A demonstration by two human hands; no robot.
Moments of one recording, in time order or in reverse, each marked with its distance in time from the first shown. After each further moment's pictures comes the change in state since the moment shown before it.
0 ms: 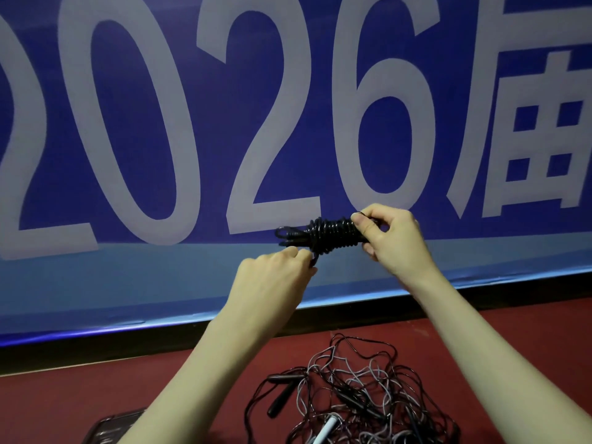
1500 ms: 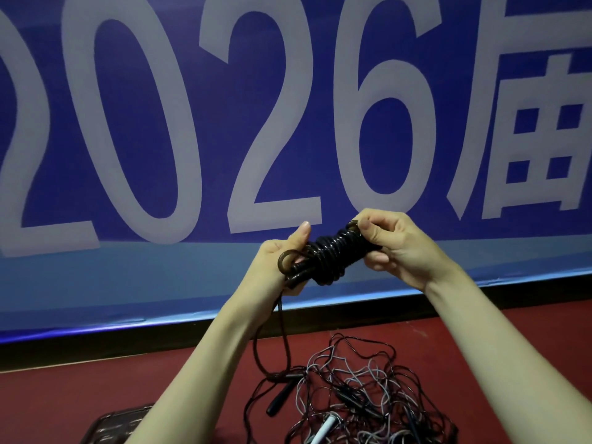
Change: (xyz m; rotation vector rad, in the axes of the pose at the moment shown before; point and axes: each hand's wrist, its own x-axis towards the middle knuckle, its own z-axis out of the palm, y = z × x) left_hand 0.013 -0.008 0.010 -1.493 -0.150 -0.282; right_hand 0.001 -0.006 -0.019 0.503 -0.514 0.125
